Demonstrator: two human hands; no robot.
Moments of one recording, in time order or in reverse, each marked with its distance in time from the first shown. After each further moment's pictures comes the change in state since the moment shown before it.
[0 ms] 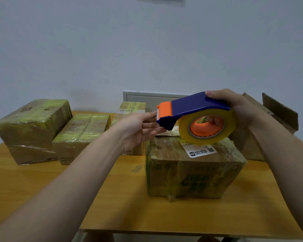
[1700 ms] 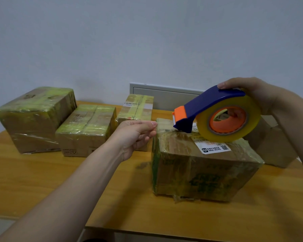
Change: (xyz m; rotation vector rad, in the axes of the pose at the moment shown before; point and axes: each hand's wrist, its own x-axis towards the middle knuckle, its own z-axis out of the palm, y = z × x) left_hand 0.020 -0.043 -0.049 -0.026 0.161 0.085; right_hand 0.049 -0.012 -0.029 -0.092 -0.166 0.169
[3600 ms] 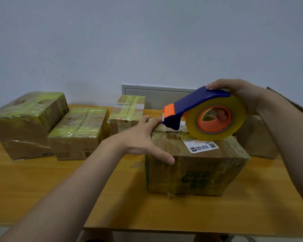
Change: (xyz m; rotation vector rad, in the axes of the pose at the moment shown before) left_hand 0.004 0.012 0.027 1.221 -0.405 0.186; right_hand -0.012 0.011 0.000 0.016 -0.012 0.024
